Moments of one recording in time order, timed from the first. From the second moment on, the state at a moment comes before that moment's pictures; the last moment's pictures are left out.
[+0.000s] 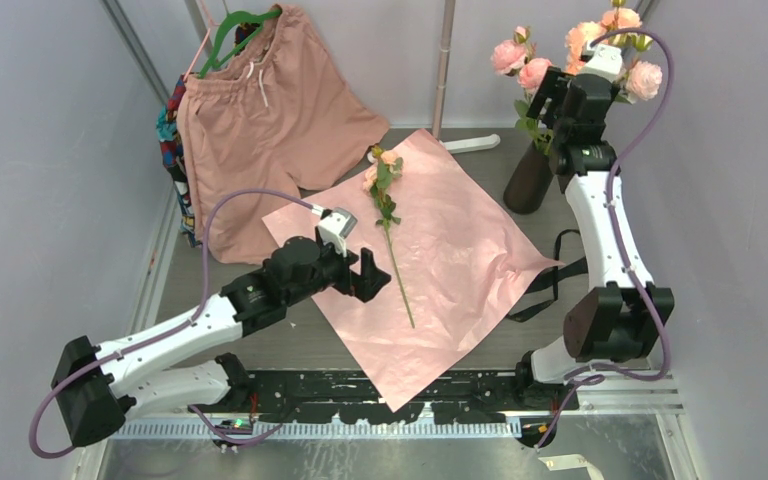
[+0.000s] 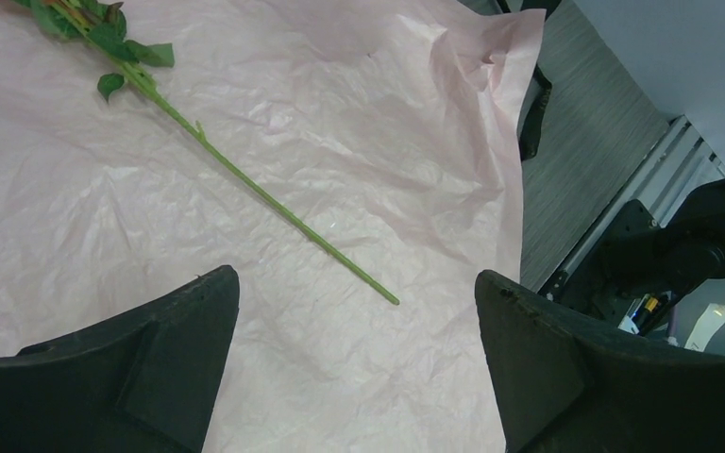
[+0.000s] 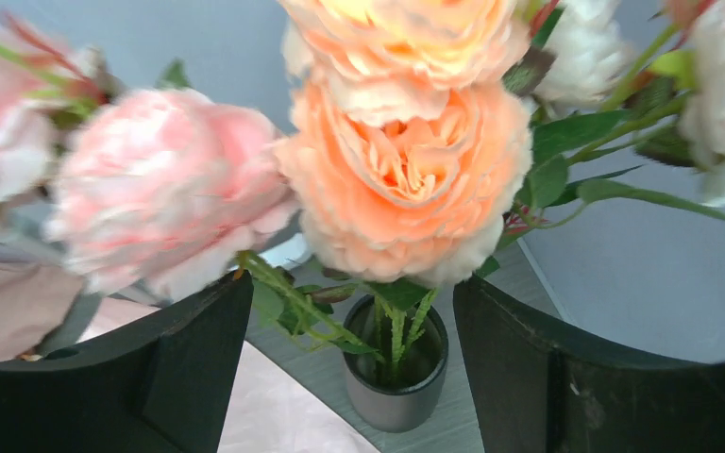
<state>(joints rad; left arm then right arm) -0.92 1.01 0.72 -0.04 -0.04 -0.40 -0.03 1.53 1.54 -0.20 0.29 0.13</state>
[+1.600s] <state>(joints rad) -0.70 2.20 1.78 -0.64 -0.24 -0.81 0.27 1.05 1.28 -0.39 -0.15 0.27</state>
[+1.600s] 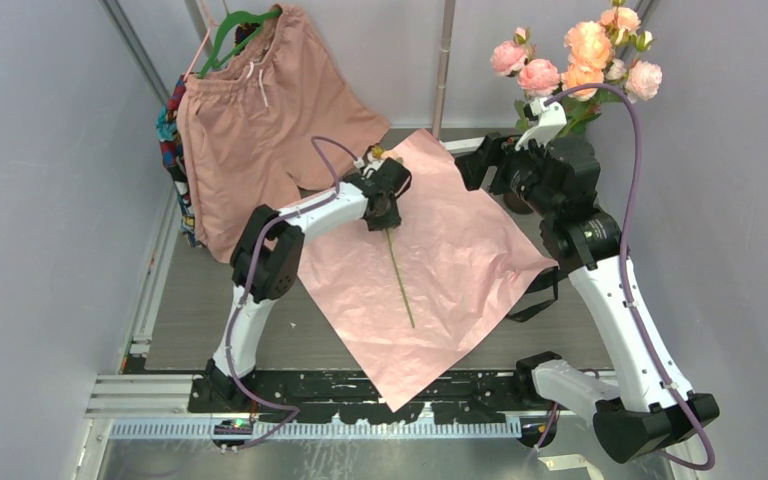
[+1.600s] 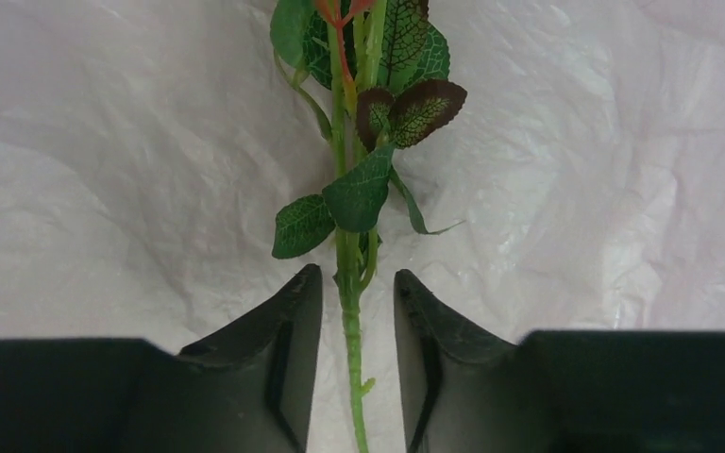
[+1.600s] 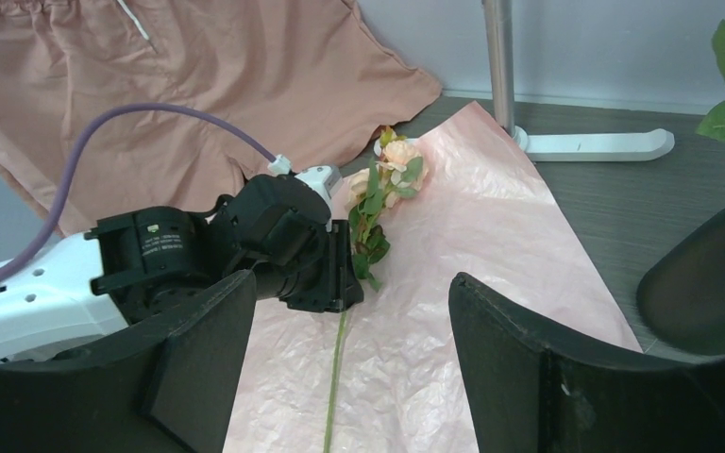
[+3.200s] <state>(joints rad) -1.06 1.63 1.25 0.03 -0.64 -0.17 0.46 1.25 1.23 -0.40 -0.03 0.40</state>
